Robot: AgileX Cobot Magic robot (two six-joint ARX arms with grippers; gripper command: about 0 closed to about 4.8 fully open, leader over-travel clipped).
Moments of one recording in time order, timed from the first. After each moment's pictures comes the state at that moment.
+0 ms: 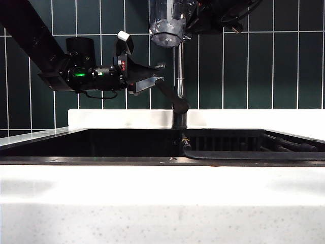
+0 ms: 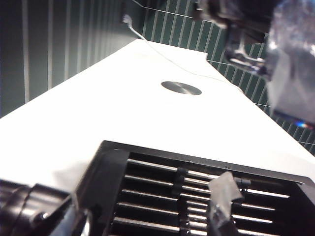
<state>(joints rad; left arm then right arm) -0.22 2.34 1.80 0.74 1.37 -0.26 0.36 1.68 1.44 0.06 -0.38 0.18</state>
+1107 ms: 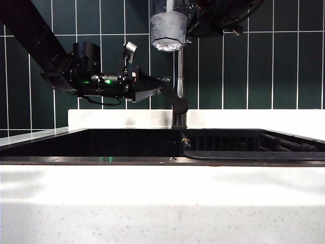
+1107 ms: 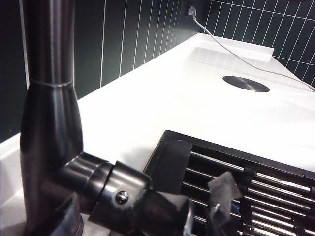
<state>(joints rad) -0.22 2.34 1.80 0.56 1.12 -0.07 0.36 1.69 1.44 0.04 -0.38 0.16</state>
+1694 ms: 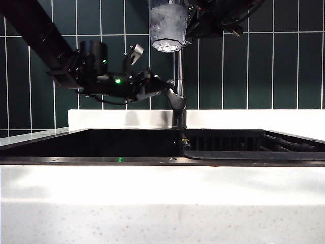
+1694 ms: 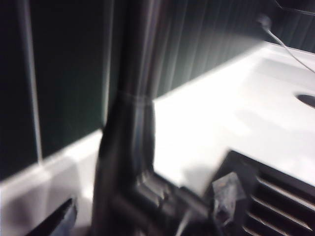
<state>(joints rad) -0.25 2.33 1.80 0.55 0.76 -0.06 0.36 1.69 1.44 0.03 -0.38 0.15</state>
